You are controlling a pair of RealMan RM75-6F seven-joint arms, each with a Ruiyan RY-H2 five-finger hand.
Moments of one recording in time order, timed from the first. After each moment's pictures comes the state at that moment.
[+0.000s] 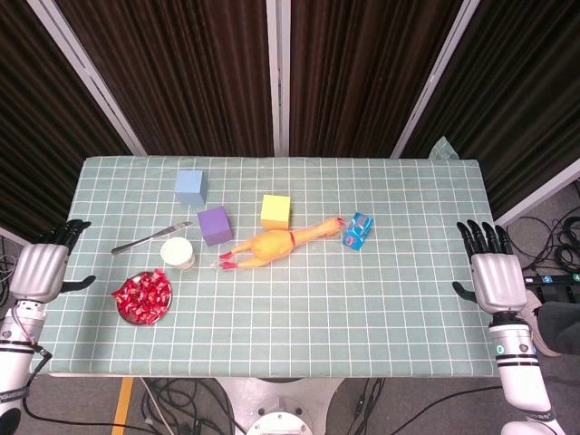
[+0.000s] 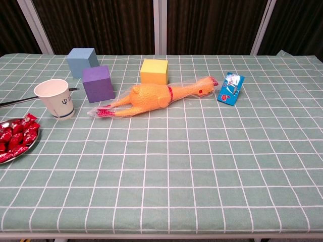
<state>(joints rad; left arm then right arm) -0.32 -1.17 -0.11 -1.46 1.35 1.28 0.07 0.34 -1.13 0.15 -1.83 -1.16 1.32 -0.48</state>
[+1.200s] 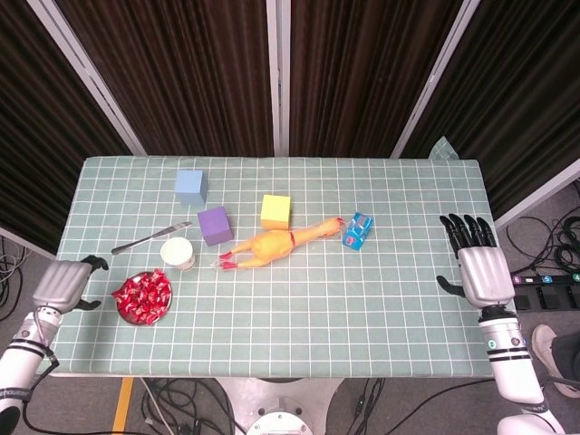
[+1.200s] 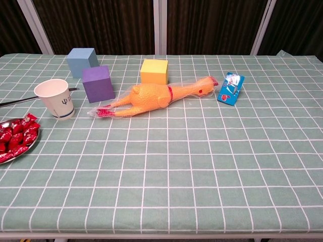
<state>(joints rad) -0.38 -1.14 -0.04 -1.51 1.25 0.99 0.17 0.37 -1.14 0.17 -1.83 -1.22 1.30 -0.39</state>
